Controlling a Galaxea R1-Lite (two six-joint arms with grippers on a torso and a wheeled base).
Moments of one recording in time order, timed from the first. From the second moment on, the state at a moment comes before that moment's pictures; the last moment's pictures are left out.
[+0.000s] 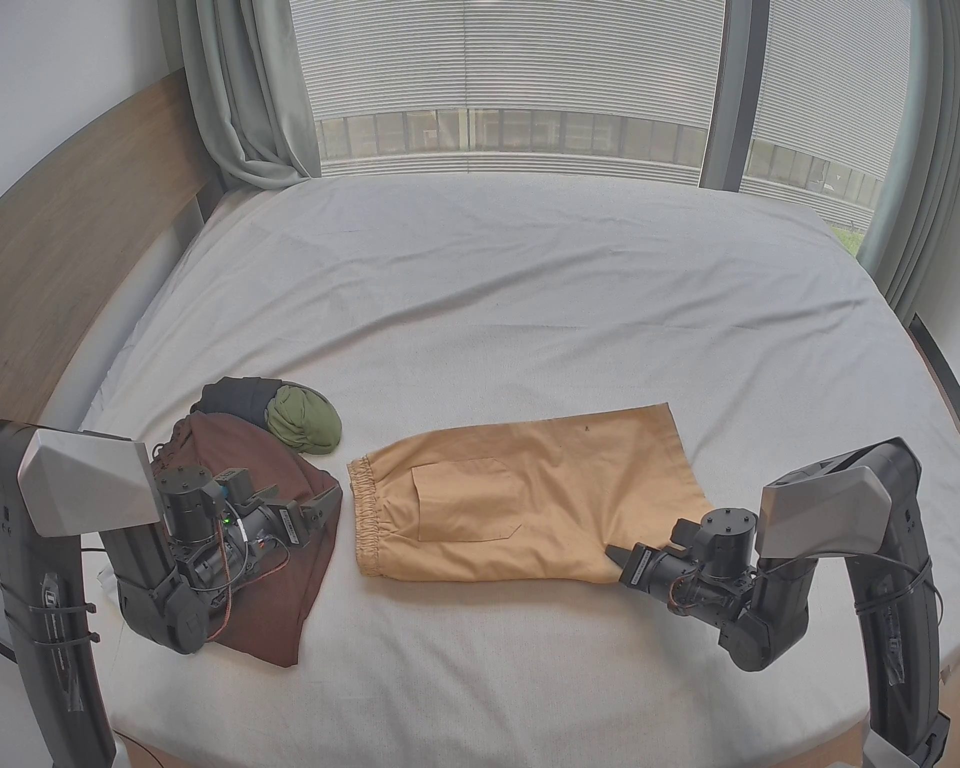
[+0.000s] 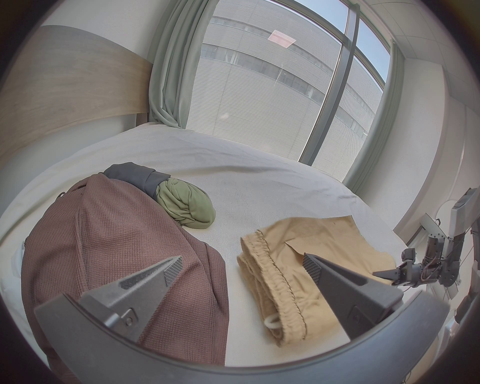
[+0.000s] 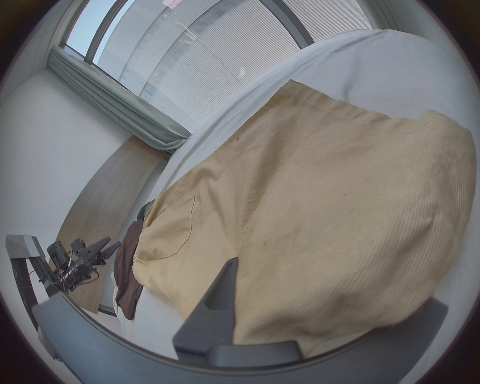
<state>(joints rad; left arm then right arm) -0.13 2.31 -0.51 -1.55 -0.17 -0.20 0.37 2.55 -0.63 -1.54 0.17 0.64</state>
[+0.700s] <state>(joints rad) -0.13 2.32 -0.51 -1.55 -0.18 -0.20 0.38 2.47 -0.32 -1.54 0.15 0.60</state>
